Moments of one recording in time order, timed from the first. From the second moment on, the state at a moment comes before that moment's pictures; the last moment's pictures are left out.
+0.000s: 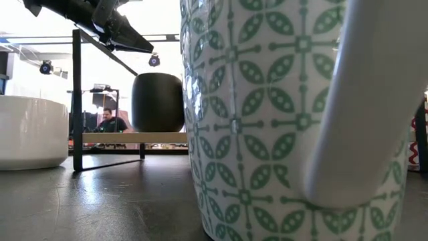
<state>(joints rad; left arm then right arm) 0.02 0.84 0.63 -0.15 -0.38 0.04 0.05 1.64 1.59 -1.37 -0.01 0.47</state>
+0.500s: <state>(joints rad) 0.02 0.84 0.63 -0.15 -0.38 0.05 0.15 1.51 1.60 -1.44 0.00 0.77</state>
